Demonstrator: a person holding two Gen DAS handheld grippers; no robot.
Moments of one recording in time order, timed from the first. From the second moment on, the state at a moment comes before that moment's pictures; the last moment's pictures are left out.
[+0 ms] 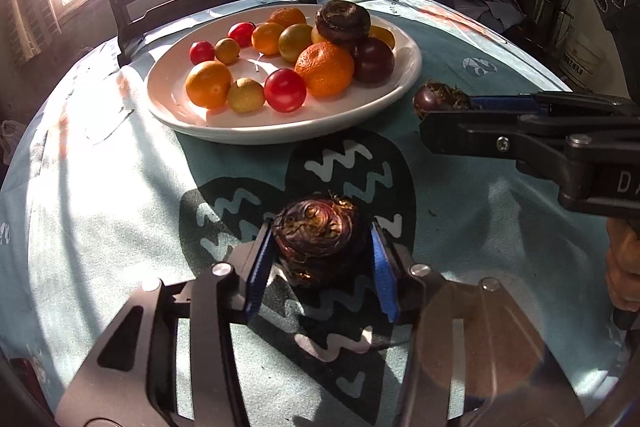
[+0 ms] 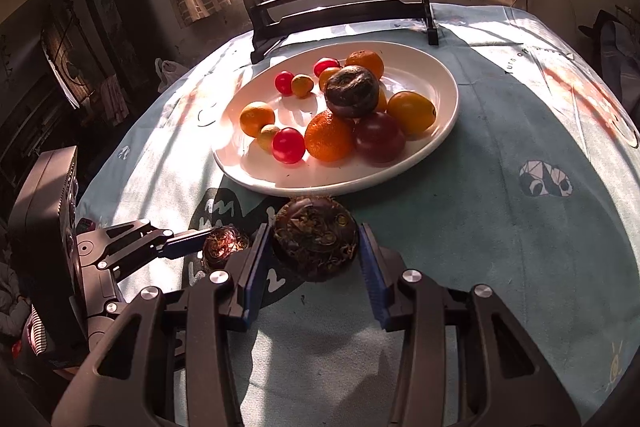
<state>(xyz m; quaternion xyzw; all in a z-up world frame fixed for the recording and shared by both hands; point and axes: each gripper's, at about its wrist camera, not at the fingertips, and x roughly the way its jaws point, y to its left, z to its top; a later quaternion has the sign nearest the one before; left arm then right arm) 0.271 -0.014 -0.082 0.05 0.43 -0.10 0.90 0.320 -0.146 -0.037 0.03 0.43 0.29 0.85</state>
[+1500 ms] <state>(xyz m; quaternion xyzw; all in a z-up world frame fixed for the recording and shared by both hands) 0.365 0.072 0.013 -0.04 0.34 0.07 0.94 0.427 -0.104 -0.011 0.04 0.34 0.27 0.90</state>
